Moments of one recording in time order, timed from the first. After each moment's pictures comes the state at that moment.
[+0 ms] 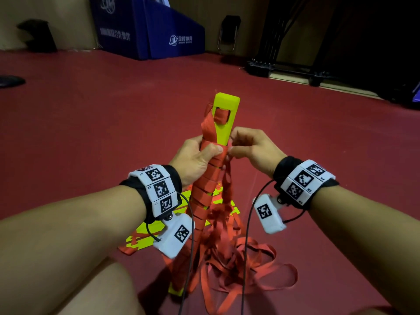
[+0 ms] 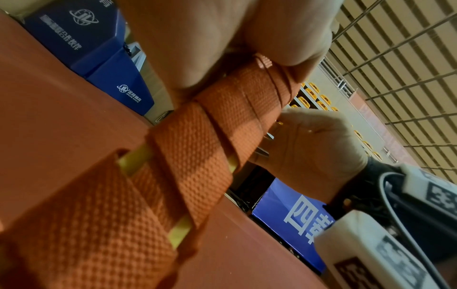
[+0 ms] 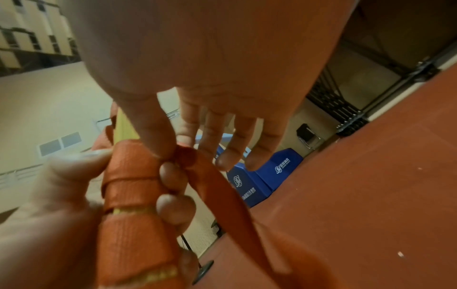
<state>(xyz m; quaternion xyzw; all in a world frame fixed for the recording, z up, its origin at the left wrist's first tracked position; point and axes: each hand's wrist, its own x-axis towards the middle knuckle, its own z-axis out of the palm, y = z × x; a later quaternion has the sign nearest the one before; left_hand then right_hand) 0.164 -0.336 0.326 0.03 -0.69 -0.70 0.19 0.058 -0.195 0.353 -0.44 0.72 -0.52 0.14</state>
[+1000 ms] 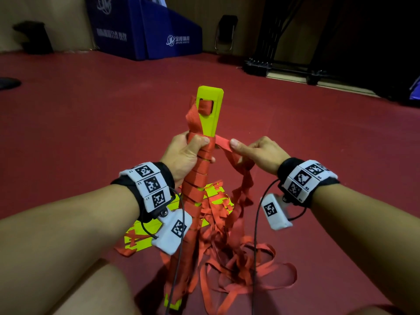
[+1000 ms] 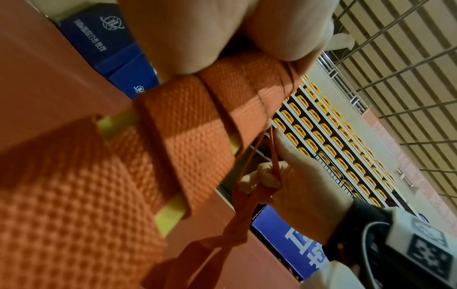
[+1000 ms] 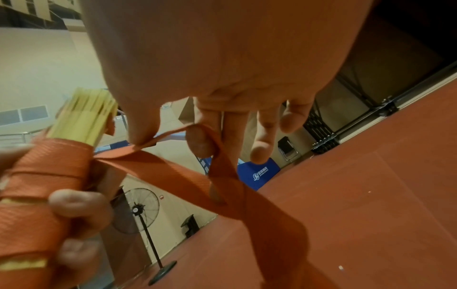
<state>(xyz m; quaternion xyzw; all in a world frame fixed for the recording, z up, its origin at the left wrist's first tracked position) 0.163 -0.343 0.333 0.07 -0.65 -0.72 0.23 0.037 -0.171 0.347 -0.32 0.89 -0.33 0.08</state>
